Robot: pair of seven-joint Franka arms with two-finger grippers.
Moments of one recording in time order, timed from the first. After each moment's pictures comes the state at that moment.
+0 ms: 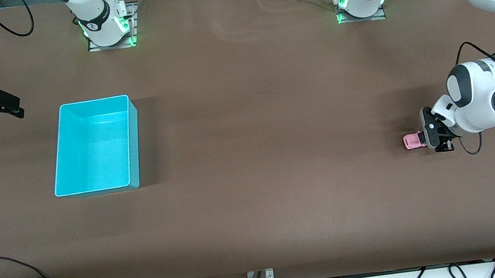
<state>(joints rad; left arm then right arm) 0.21 0.57 -0.05 -1.88 0.08 2.37 1.66 -0.07 0.04 0.10 -1.54 -0.03 1.54 0.03</state>
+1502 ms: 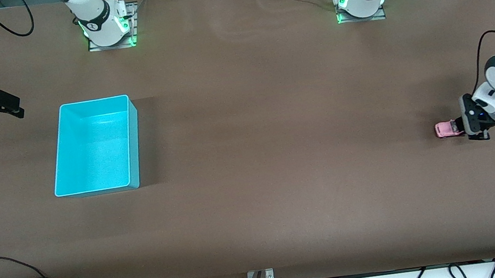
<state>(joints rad) 0.45 0.60 -0.07 -1.85 0.08 2.39 1.93 -0.07 0.04 0.10 -1.54 -0.03 1.54 0.03</state>
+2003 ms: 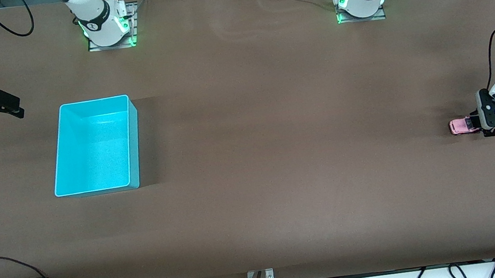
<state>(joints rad) 0.51 0.63 -0.07 -1.80 0.08 2.35 2.01 -0.07 0.04 0.10 -1.54 -0.03 1.54 0.03</state>
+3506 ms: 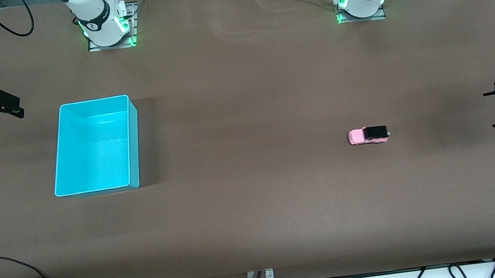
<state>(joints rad) 0.36 0.57 -0.10 -1.33 0.04 1.56 1.61 -0.07 0.04 0.10 -1.54 -0.03 1.54 0.03</state>
